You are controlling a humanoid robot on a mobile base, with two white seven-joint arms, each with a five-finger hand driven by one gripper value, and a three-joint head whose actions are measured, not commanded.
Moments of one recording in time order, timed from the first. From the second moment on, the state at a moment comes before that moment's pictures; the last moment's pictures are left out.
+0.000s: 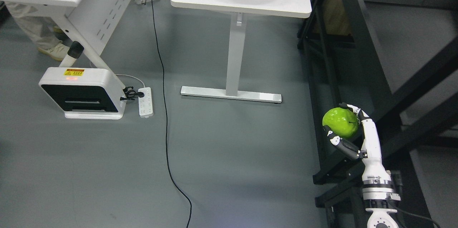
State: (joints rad) left arm -0.04 0.00 0.07 -0.10 0.04 -0.06 -0.14; right arm 0.20 -0.08 -0.16 -1.71 0.42 -0.28 0.03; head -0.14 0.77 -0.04
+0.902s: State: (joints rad) left arm -0.04 0.00 0.07 -0.10 0.04 -0.06 -0.14; right arm 0.20 -0.07 -0.16 -1.71 0.42 -0.28 0.03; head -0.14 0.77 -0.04
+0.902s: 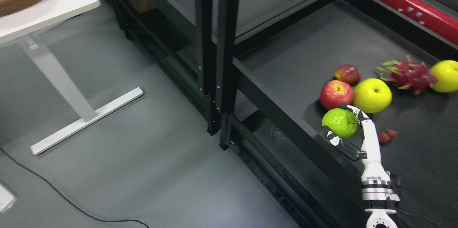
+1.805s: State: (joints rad) left arm -0.04 0.00 0.07 -0.10 0.04 -0.06 -0.14; right arm 0.20 -0.07 -0.17 -1.71 0.42 -0.21 0.03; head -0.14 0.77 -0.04
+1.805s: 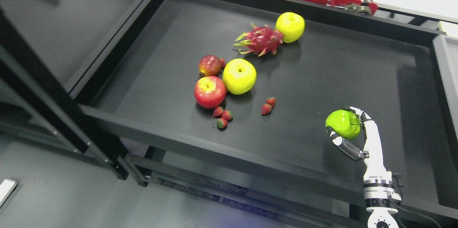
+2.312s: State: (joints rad) left arm -0.04 0.00 0.07 -0.10 0.04 -0.06 -0.14; right arm 0.18 -0.07 -0.19 -1.71 0.42 -0.17 0.02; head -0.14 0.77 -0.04
